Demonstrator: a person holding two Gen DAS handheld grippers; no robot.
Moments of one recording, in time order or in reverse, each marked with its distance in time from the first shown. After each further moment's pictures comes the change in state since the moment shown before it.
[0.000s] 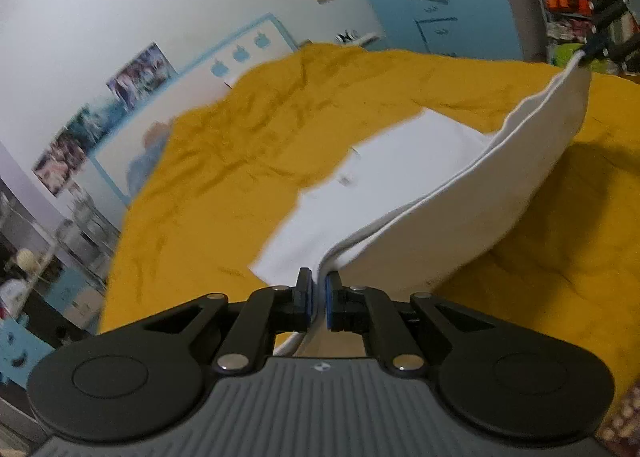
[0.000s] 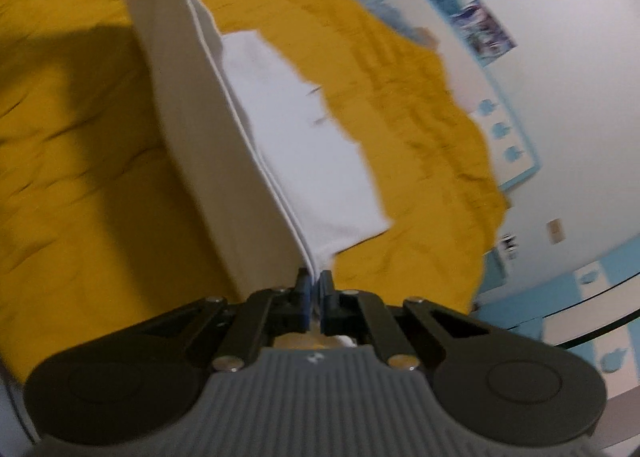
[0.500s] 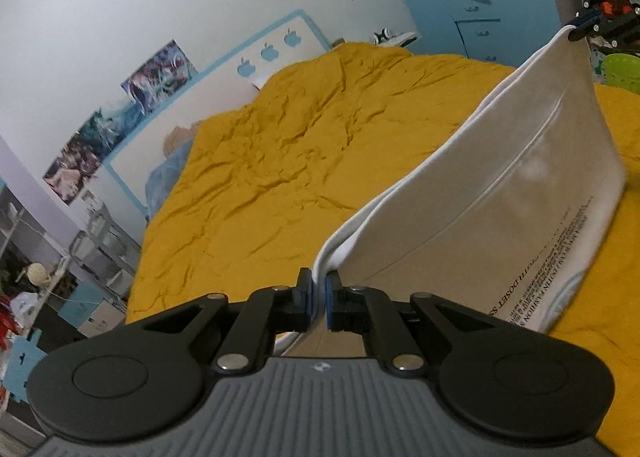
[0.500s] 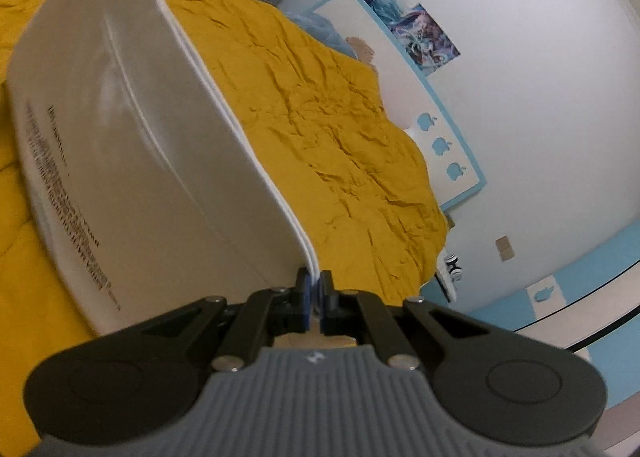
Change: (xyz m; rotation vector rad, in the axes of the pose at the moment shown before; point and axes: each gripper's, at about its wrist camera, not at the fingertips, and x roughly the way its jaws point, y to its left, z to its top) left arm 0.133 0.092 0.083 -0.028 0.032 0.043; right arm 0.144 -0.136 0.093 0.057 -0.006 -0.108
